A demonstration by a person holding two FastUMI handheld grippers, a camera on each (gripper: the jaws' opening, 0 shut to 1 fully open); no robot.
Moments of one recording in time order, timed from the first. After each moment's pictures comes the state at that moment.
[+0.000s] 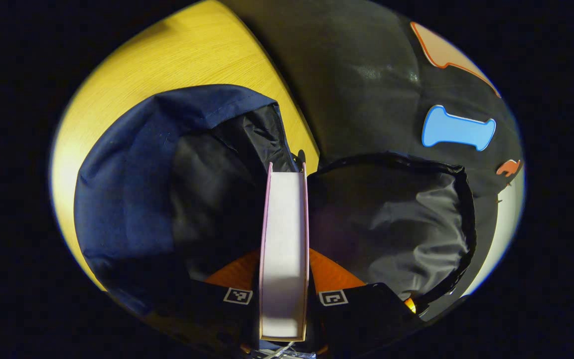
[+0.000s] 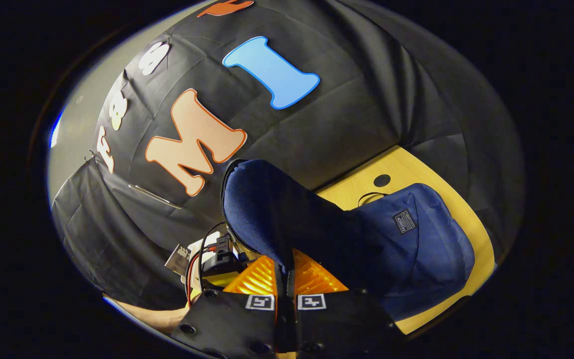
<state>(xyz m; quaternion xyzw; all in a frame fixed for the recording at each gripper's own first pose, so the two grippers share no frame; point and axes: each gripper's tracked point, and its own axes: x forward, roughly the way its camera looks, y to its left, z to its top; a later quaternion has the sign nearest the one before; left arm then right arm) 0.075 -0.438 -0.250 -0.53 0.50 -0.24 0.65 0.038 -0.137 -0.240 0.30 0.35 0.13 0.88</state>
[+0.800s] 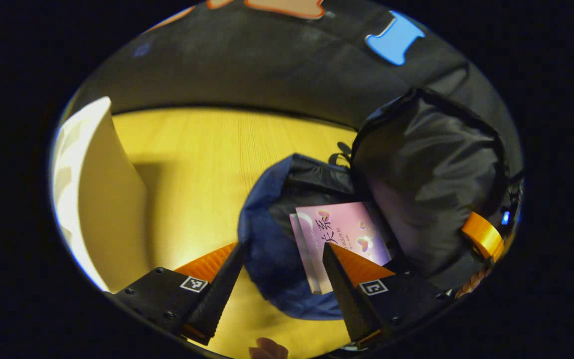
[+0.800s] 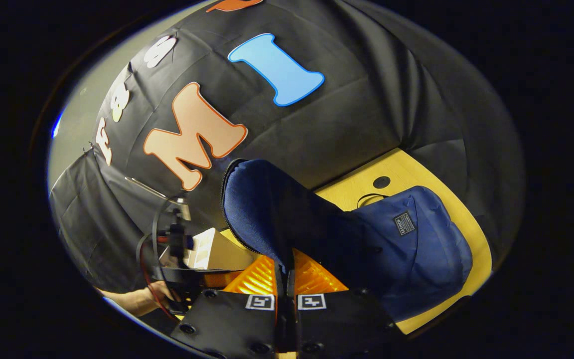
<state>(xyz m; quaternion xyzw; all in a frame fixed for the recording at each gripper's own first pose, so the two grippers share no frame) 0.079 -0.295 -0.224 -0.12 0.44 -0.26 0.85 0.039 -0.134 -0.243 0.27 0.35 0.13 0.89</state>
